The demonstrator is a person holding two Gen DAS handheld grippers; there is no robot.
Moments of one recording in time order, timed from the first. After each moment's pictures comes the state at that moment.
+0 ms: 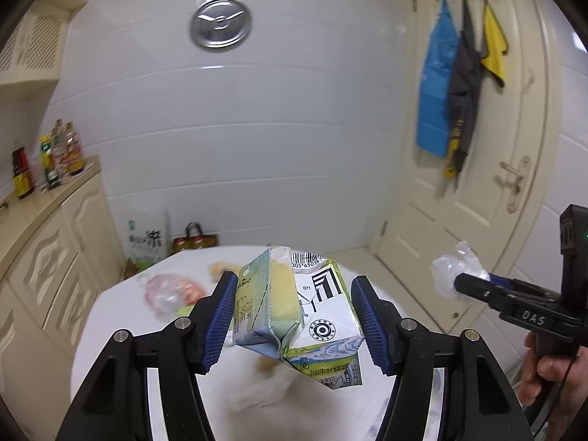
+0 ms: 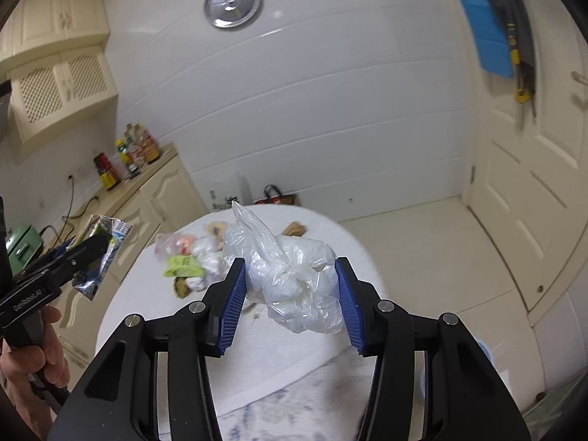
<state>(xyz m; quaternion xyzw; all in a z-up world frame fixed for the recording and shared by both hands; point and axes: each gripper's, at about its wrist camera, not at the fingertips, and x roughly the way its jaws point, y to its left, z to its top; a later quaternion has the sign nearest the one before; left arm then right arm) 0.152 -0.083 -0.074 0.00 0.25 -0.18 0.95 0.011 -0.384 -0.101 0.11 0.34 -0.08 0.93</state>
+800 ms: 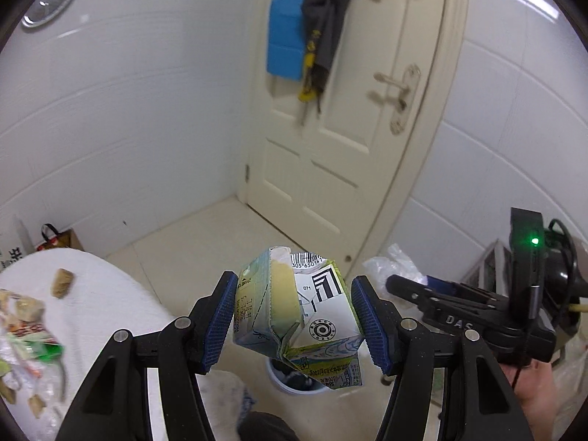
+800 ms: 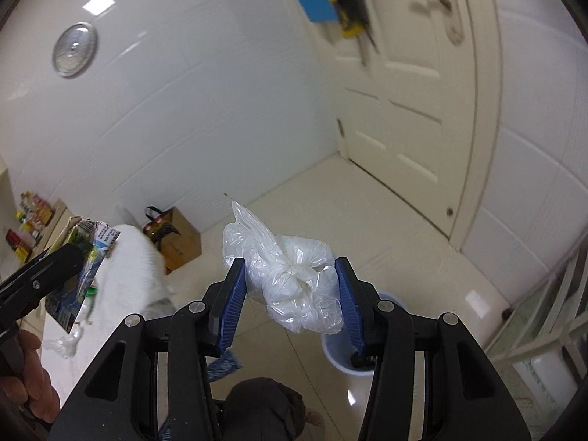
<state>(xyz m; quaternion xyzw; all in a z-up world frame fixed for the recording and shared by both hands) 0.225 -0.352 -0.162 0.06 0.34 -0.40 0.85 -0.102 -0.596 -0.145 0.21 0.35 -0.30 0.86</state>
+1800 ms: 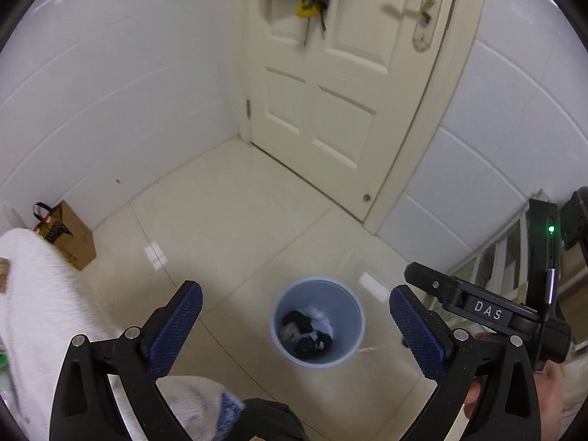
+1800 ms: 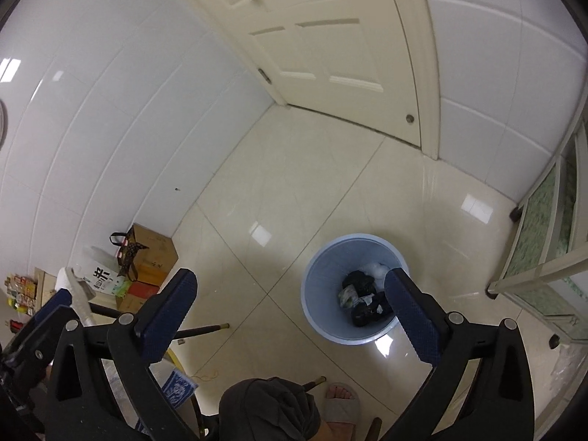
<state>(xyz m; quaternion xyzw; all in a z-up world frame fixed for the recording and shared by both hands) 0.345 -0.492 -0.232 0.14 0.42 -0.37 0.81 -0.139 -0.685 -0.246 0.36 0.37 -0.37 0.77</state>
